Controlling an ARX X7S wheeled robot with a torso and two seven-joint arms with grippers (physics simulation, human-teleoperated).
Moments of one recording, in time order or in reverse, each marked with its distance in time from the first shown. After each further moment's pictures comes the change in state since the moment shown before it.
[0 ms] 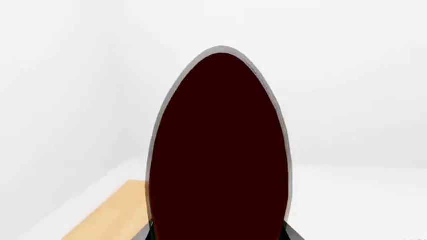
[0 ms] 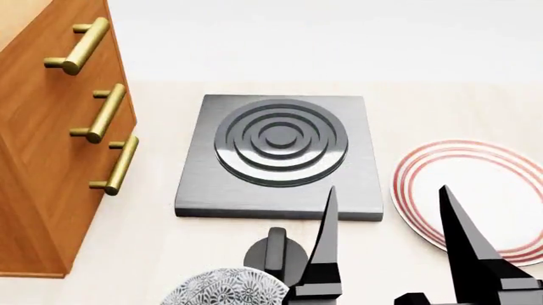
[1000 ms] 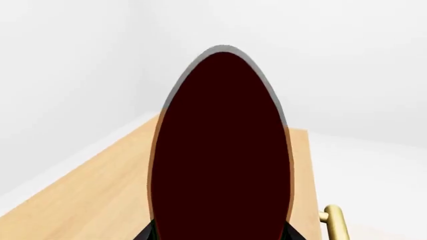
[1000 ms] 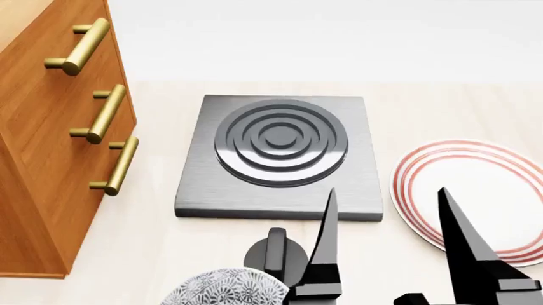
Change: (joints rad) left arm 0.205 -0.085 -0.137 0.074 -0.053 -0.044 -0.065; right arm 0.000 0.014 -0.016 0.015 0.005 -0.017 0.015
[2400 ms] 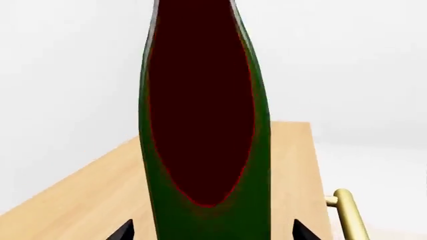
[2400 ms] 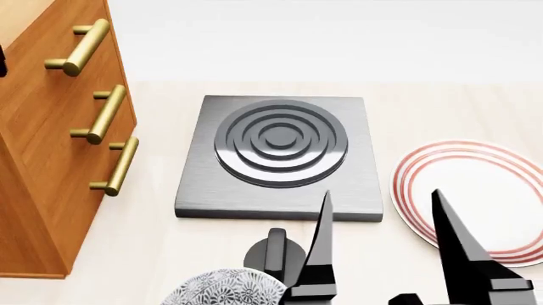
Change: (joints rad) left arm 0.207 -0.042 0.050 0.156 0.039 0.156 -0.015; right arm 0.005 0.011 -0.029 0.019 0.000 -0.021 0.011
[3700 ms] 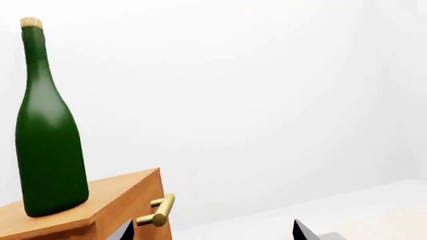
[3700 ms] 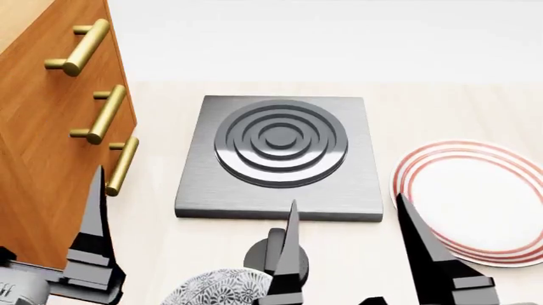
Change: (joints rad) left arm 0.774 -0.071 0.212 0.961 0.206 0.337 -0.159; right arm 0.024 -0.008 -0.092 0.013 -0.035 0.004 0.000
